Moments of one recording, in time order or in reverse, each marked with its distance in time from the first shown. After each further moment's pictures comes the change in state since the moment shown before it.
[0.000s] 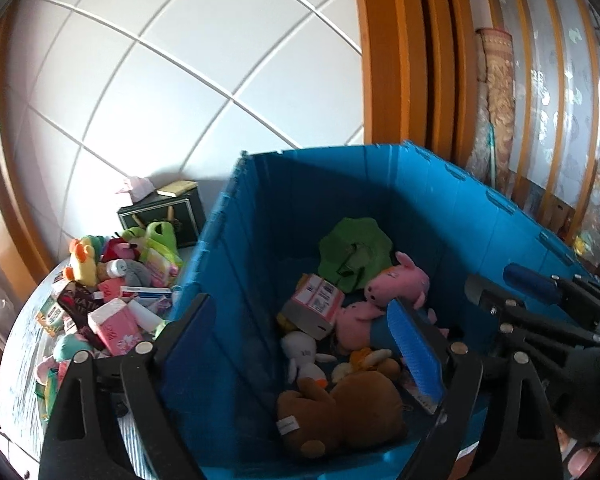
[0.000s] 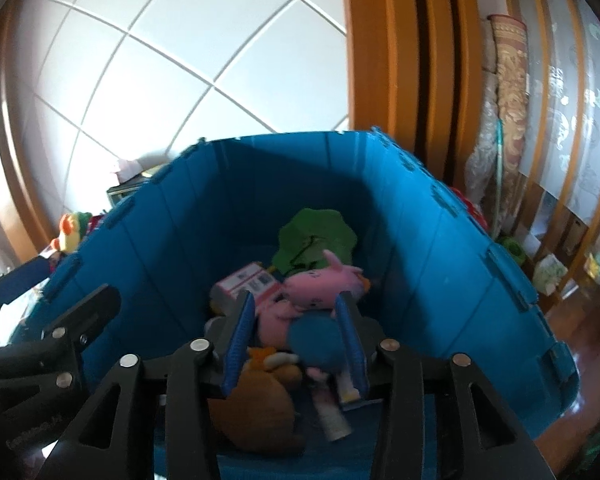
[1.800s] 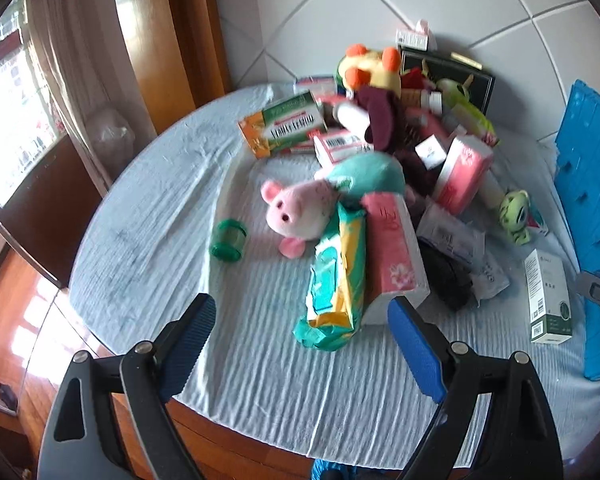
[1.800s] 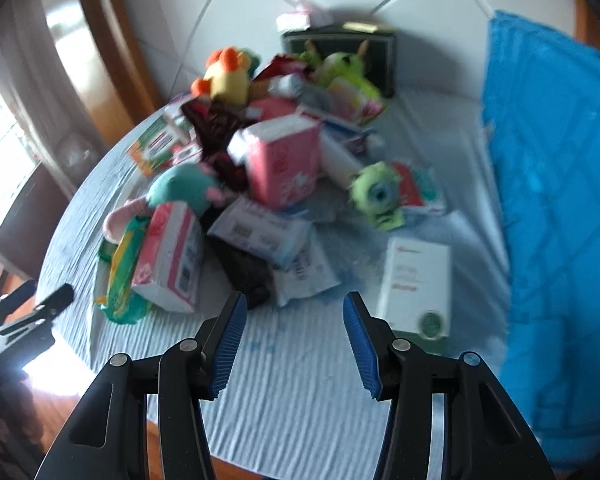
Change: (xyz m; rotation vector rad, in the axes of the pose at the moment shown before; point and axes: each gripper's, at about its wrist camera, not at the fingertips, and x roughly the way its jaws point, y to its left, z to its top) left arm 0.016 0.472 -0.227 -0.373 0.384 0.413; right arm 0.138 0.402 -0.110 -0.205 0.409 0.340
